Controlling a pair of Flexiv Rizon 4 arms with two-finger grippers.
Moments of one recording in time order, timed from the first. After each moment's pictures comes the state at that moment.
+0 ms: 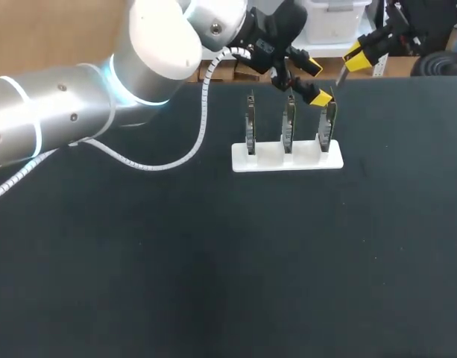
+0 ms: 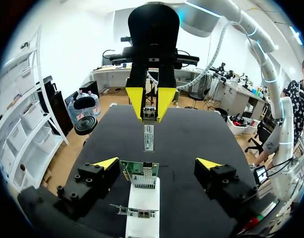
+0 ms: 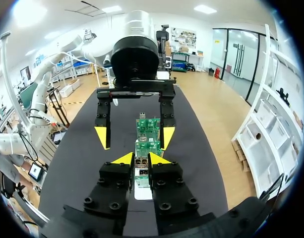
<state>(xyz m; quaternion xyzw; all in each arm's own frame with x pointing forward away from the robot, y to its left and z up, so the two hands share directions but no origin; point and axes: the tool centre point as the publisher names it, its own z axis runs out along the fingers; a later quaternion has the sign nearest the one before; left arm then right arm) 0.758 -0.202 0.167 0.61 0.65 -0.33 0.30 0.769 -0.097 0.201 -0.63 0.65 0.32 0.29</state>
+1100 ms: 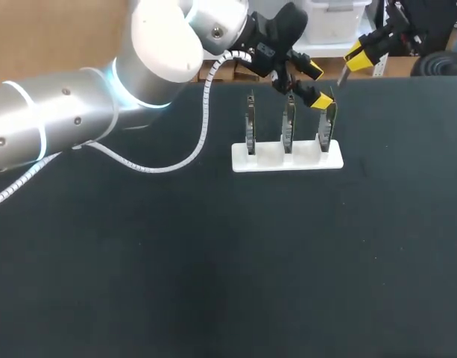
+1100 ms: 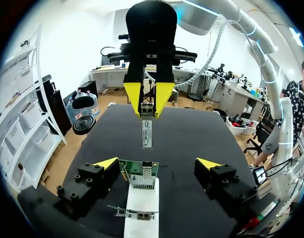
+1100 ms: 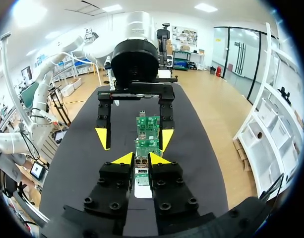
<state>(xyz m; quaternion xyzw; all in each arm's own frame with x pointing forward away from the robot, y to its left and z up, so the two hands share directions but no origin) 0.758 -0.204 0.160 0.61 0.65 -0.34 0.30 0.771 -0.100 0.200 -0.63 0.65 0.32 0.28</state>
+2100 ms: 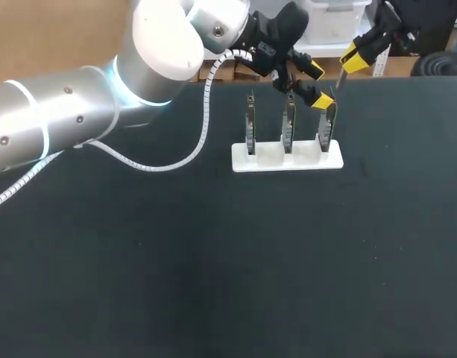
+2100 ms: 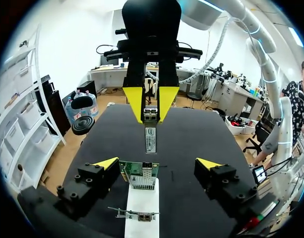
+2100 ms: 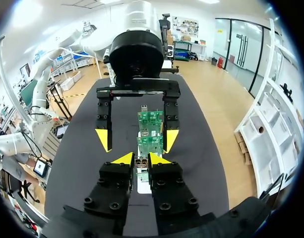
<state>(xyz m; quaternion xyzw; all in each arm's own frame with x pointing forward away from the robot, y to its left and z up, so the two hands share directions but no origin) 0.759 -0.206 0.160 0.62 0.65 -0.34 0.30 0.767 -0.092 0.197 -0.64 0.66 0.30 0.24</state>
